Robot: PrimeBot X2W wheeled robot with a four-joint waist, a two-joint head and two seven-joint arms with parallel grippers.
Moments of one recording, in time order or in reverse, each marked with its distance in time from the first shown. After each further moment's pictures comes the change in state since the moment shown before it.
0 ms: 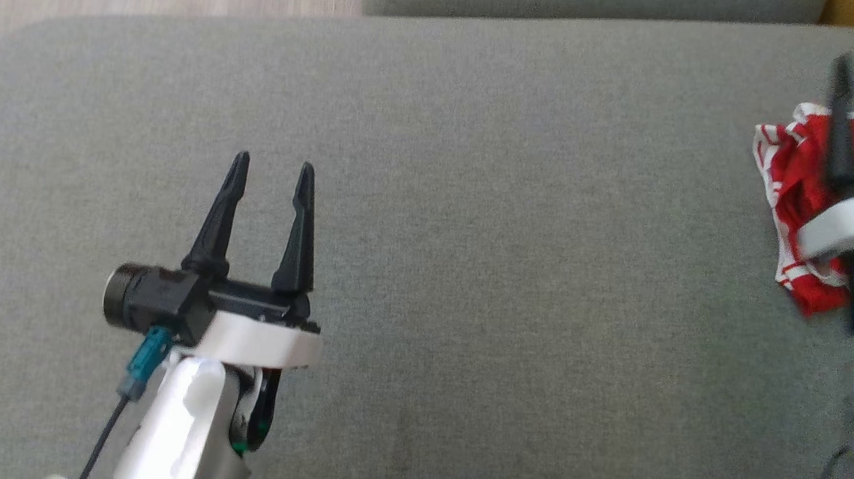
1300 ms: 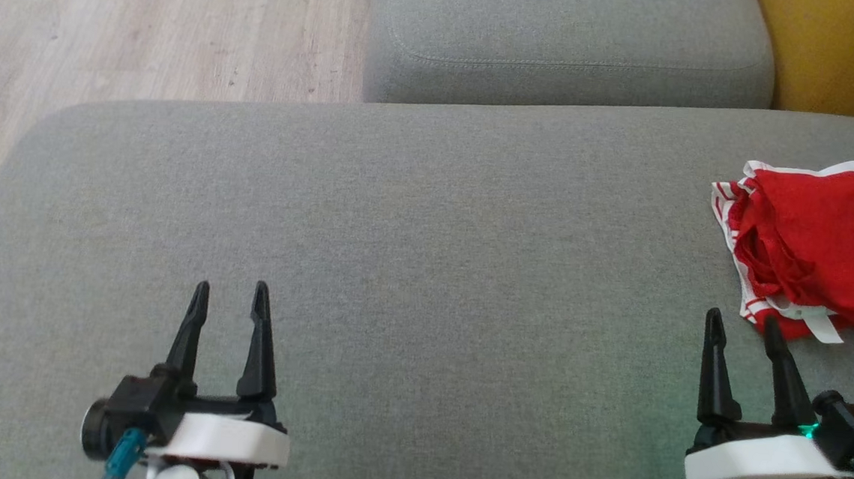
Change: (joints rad) left arm 0.244 0.004 0.061 0.011 -0.058 0.042 0.000; right arm 0.533 0.229 0.039 -0.100 0.197 0.000 -0.194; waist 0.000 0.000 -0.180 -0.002
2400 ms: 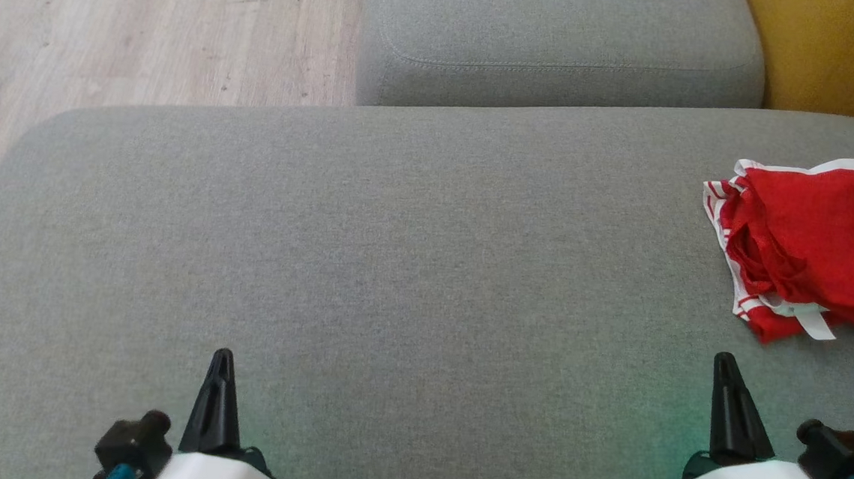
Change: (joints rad) left arm 0.064 -0.001 0.006 0.123 -0.137 -0.010 0.022; right arm 0.037 0.002 0.021 0.078 0.068 0.000 0.021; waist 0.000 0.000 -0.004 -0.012
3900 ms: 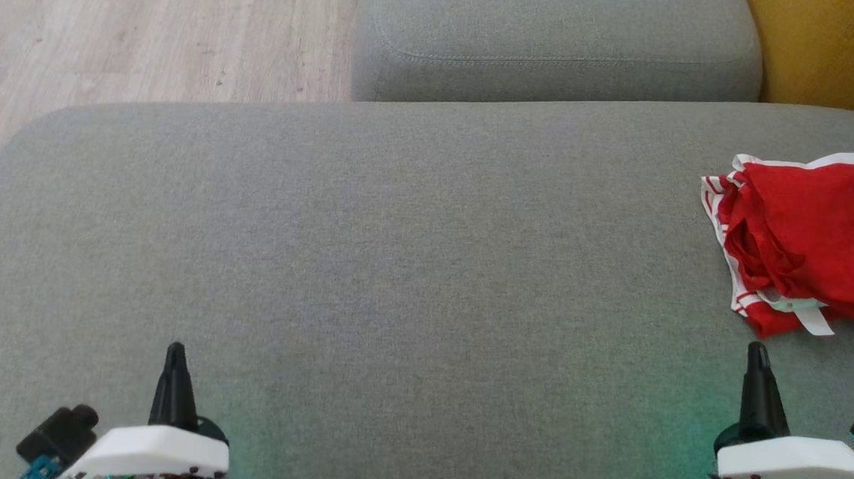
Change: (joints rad) left arm -0.022 0.000 0.096 -0.027 -0.449 -0.044 0.130; right arm -0.043 -0.001 -0.037 -0.002 0.498 0.000 0.122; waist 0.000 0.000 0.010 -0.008
